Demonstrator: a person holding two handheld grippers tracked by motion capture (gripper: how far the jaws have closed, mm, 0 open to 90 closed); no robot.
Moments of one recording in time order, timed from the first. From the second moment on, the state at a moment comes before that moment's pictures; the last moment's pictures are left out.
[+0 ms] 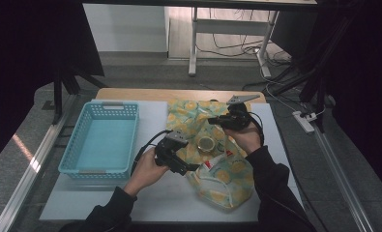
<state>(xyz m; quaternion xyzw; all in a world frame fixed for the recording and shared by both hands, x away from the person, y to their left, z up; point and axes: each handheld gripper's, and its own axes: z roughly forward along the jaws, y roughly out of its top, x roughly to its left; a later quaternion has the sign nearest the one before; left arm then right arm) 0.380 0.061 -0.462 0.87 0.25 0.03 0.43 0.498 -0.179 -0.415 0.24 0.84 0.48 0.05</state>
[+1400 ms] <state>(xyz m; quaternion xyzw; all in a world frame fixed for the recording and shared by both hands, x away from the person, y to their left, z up) 0.377 0.004 -0.514 0.92 0.19 0.02 0.34 0.483 -0.170 -0.426 0.23 0.84 0.48 0.03</state>
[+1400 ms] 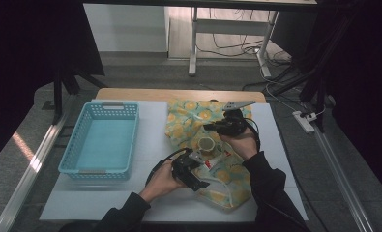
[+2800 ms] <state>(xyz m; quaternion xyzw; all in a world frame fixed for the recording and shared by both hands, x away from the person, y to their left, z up) 0.391 0.003 -0.518 0.91 0.26 0.00 0.34 0.487 -0.177 -0.429 0.24 0.84 0.48 0.03</state>
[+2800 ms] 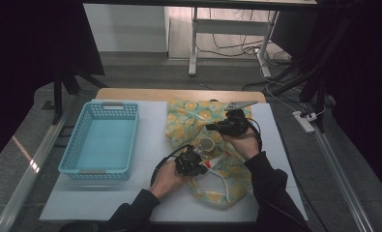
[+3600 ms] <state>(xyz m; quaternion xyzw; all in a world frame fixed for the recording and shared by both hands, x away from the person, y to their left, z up) 0.389 0.040 -0.454 0.87 0.26 0.00 0.42 0.494 -0.186 -0.409 0.25 0.84 0.47 0.05</state>
